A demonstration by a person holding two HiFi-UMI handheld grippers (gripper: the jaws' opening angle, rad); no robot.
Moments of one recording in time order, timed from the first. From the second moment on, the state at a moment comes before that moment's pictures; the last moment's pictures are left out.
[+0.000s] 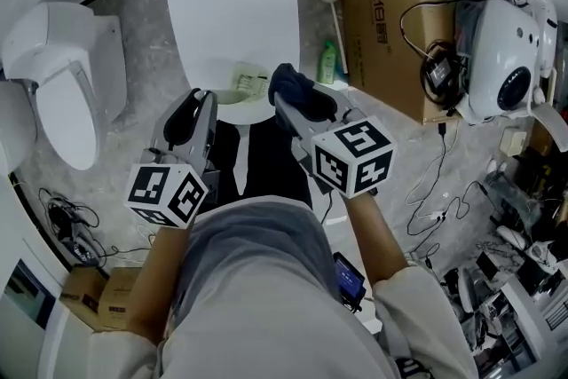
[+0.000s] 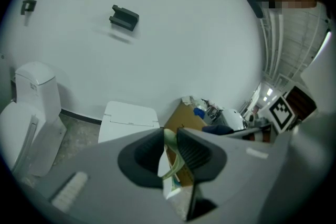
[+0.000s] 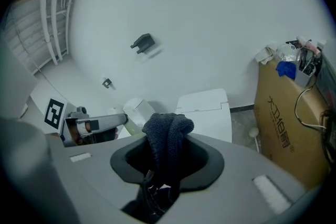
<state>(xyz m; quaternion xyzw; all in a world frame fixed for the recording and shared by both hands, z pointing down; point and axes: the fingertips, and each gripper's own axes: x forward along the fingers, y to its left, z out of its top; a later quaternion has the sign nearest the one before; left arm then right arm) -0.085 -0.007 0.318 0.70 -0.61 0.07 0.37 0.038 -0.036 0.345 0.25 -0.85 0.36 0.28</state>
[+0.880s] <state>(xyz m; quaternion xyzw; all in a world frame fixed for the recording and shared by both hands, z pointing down) -0.090 0.018 0.324 0.68 -0.64 0.03 0.37 0.003 -0.039 0.479 0.16 -0.83 0.38 0.38</state>
